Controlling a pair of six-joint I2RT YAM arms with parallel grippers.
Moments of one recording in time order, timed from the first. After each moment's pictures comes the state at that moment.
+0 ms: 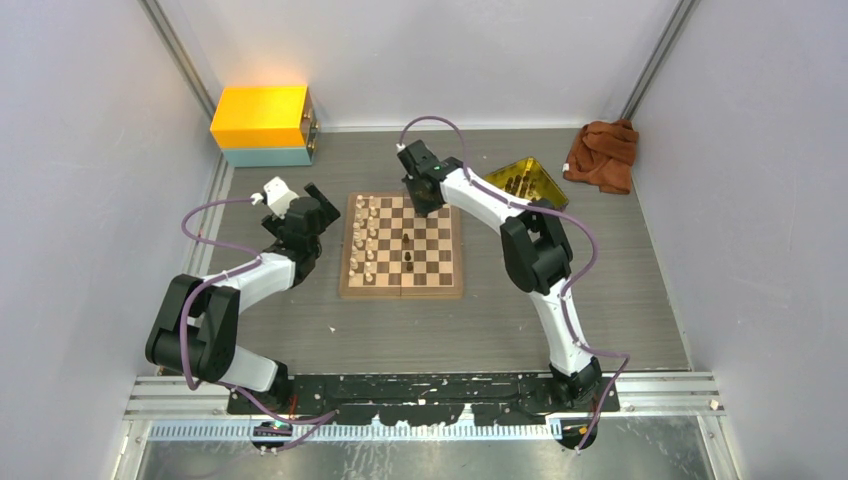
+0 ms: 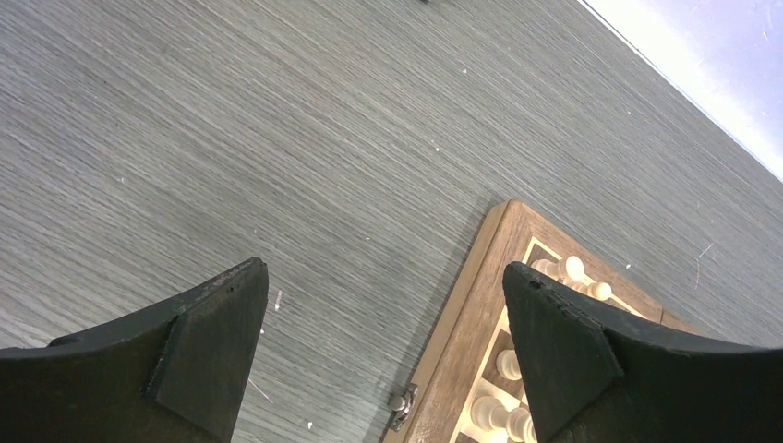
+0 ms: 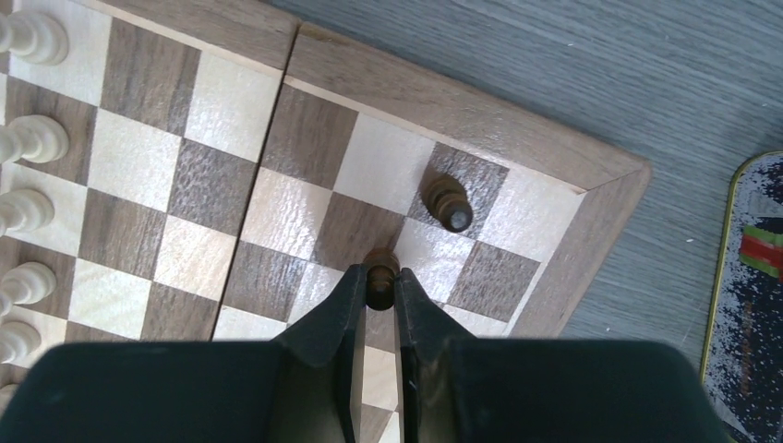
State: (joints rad) left arm -0.29 1.45 0.65 0.35 -0.57 -0.68; right arm 0.63 2.24 1.90 -0.67 0.19 0.21
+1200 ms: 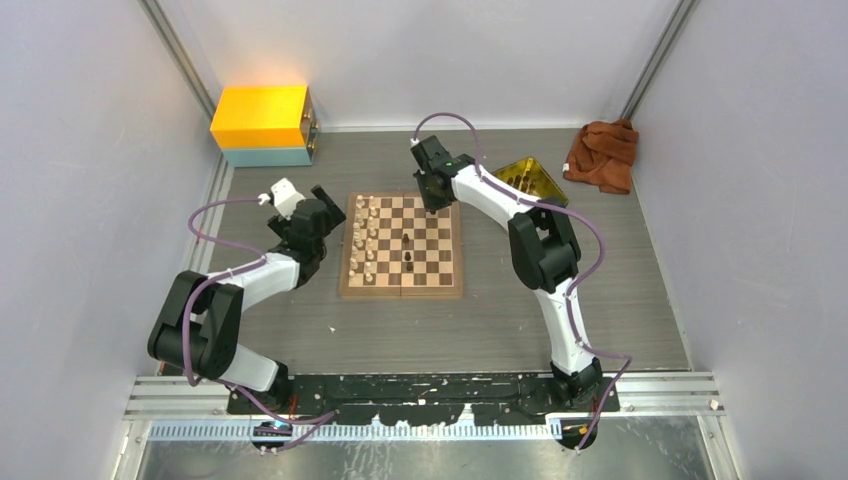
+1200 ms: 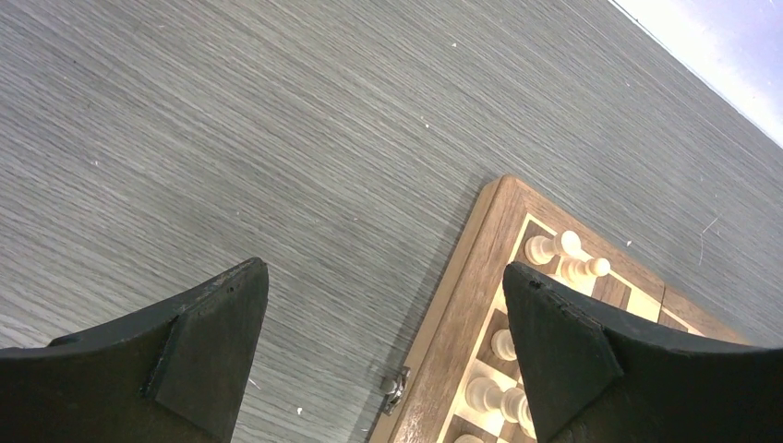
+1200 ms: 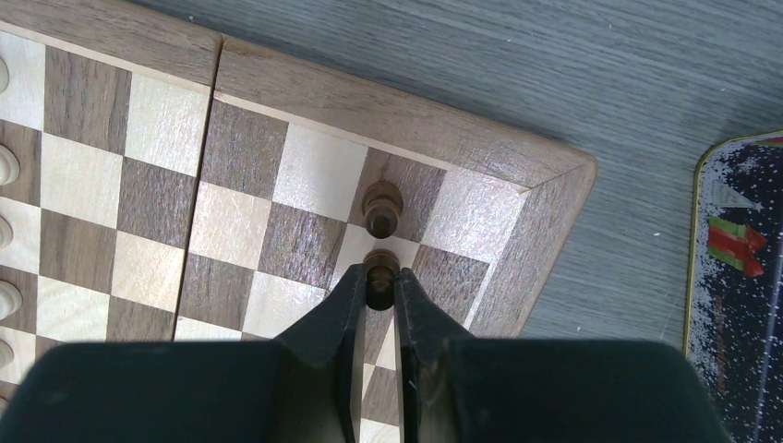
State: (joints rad) left arm -0.33 1.47 0.65 0.35 -0.58 -0.68; right arm 0.58 2.22 1.85 -0.64 0.16 0.23
